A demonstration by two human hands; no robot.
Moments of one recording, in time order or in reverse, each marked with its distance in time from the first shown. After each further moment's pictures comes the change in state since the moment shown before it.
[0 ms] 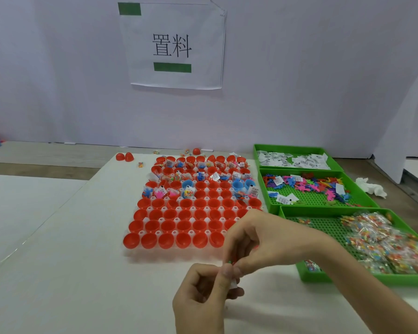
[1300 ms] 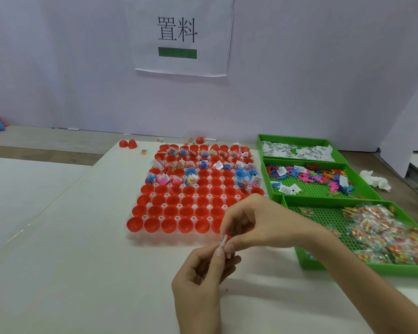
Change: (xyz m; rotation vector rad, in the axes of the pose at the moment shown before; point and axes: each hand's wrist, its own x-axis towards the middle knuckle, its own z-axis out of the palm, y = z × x) left_hand 0.001 -0.002 -0.002 -0.084 0.034 0.003; right_hand 0.009 0.012 0.003 -0.024 0.126 -0.037
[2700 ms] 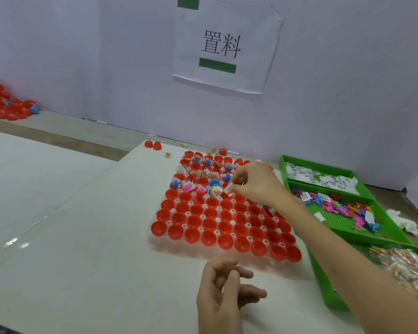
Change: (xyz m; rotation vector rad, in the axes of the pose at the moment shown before) left_hand 0.013 0.009 -0.014 -0.093 -0.030 -0.188; right_hand 0.123 0.016 -0.040 -0.632 0.460 0.177
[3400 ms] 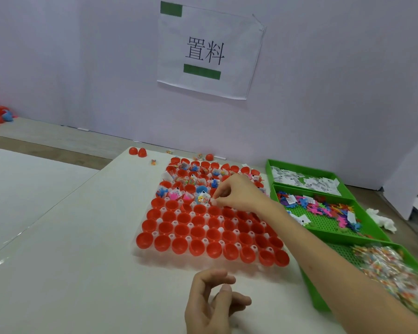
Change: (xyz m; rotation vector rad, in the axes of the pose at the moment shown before) left_hand 0.008 0.000 -0.003 0.073 0.076 -0.040; right_hand 0.011 0.011 0.017 0.023 -0.157 0.002
